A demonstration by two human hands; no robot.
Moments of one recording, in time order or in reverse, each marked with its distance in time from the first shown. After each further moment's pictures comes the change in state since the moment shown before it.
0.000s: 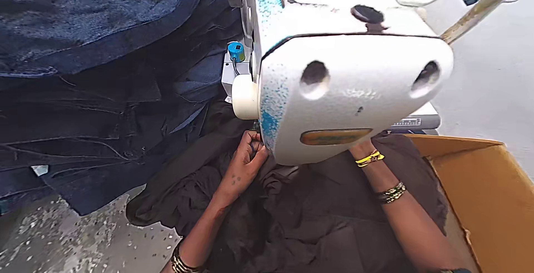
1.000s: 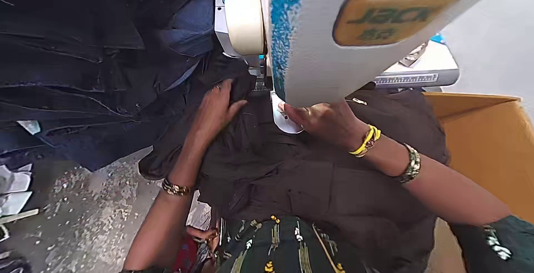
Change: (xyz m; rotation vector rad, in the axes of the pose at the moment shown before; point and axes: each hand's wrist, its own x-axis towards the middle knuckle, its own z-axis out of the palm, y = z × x) left_hand 0.021 -0.035 -0.078 1.068 -0.004 0.161; right_hand -0.025 -0.113 -0.056 0.261 0.251 -0.750
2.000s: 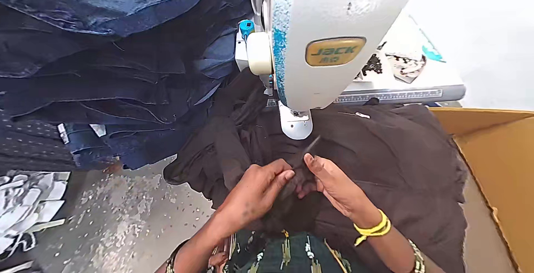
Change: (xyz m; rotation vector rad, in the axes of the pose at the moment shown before) left_hand -0.101 0.101 -0.026 -0.600 -0.244 0.206; right_hand -0.050 -0.100 -0.025 1.732 -0.098 1.485
